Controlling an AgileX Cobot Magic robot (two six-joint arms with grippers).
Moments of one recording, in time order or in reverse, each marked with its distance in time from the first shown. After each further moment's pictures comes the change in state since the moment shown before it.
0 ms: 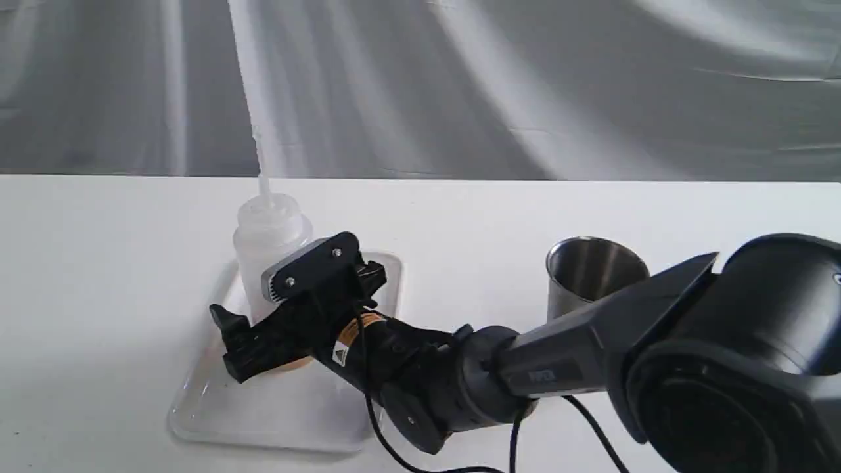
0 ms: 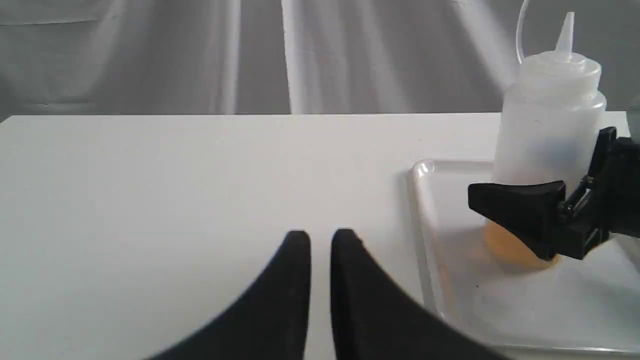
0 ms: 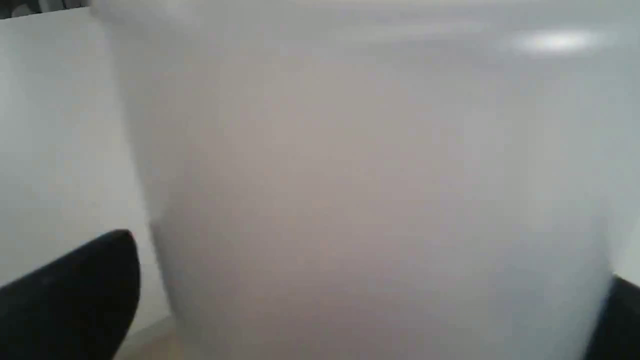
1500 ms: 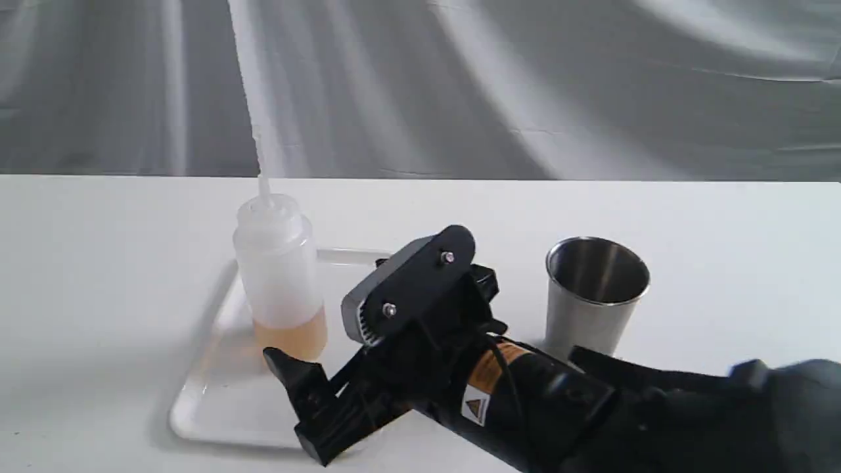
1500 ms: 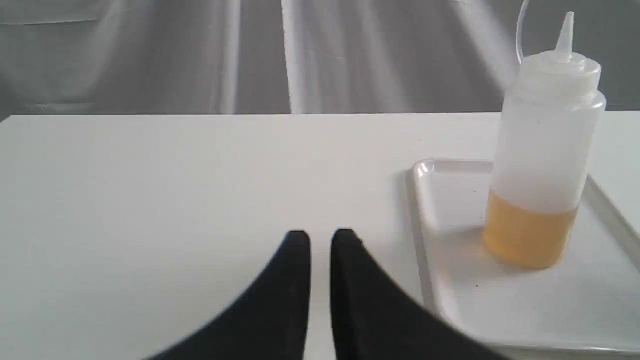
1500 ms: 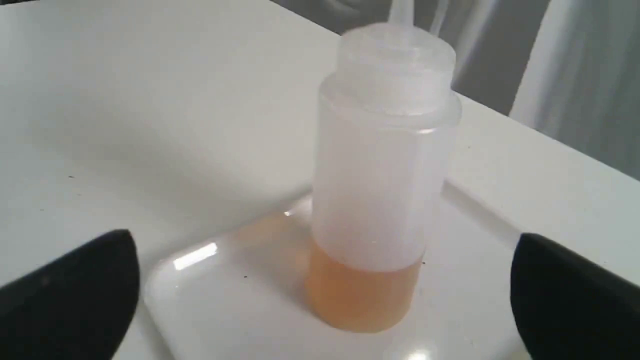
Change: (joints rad) left arm 0.000 0.000 0.000 0.000 0.000 0.000; right arm 0.082 -0.673 0.681 0.083 0.066 -0.123
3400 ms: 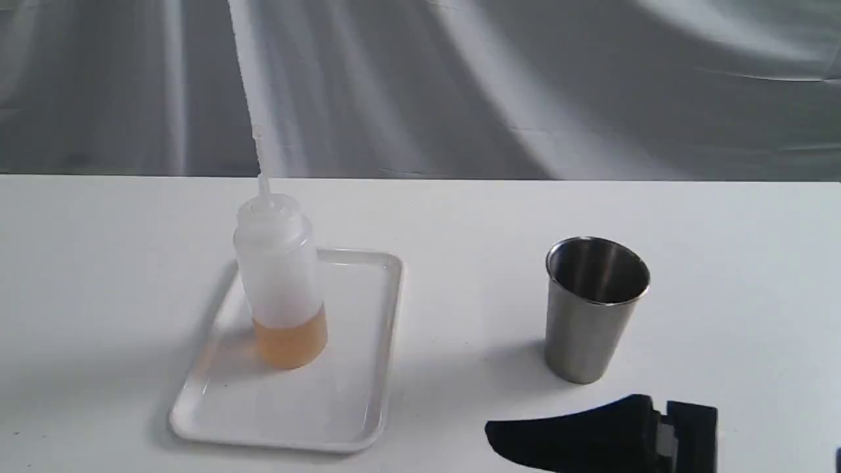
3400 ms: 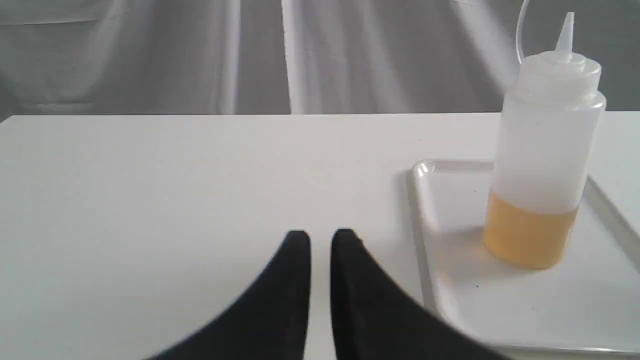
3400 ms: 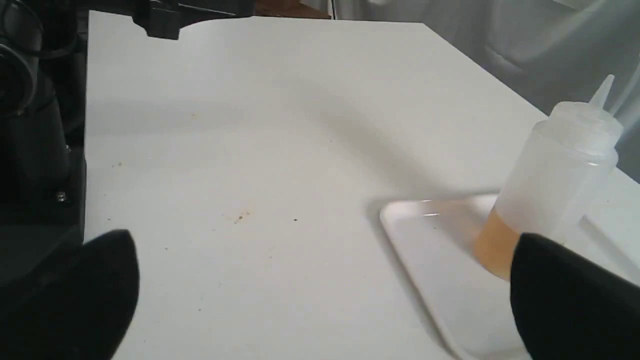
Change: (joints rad) left arm 0.000 0.000 0.000 0.000 0.000 0.000; right arm 0.267 -0.840 0.434 -0.093 0.401 -0.020
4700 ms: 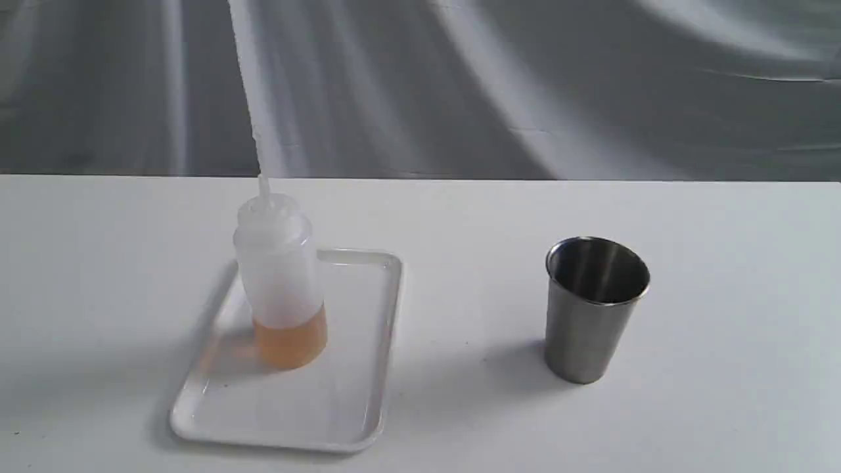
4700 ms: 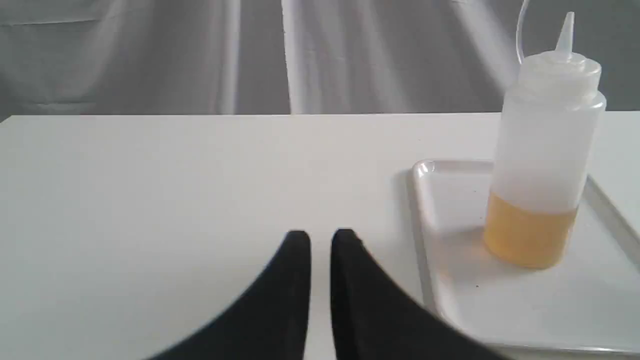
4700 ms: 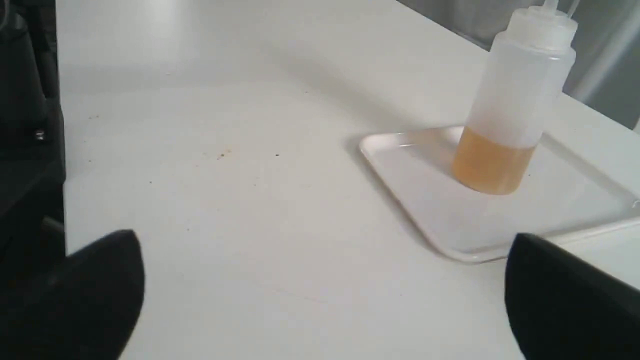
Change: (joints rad) left arm 0.000 0.000 0.000 0.000 0.000 0.000; right arm 0.000 -0.057 0.308 0.130 -0.277 -0.067
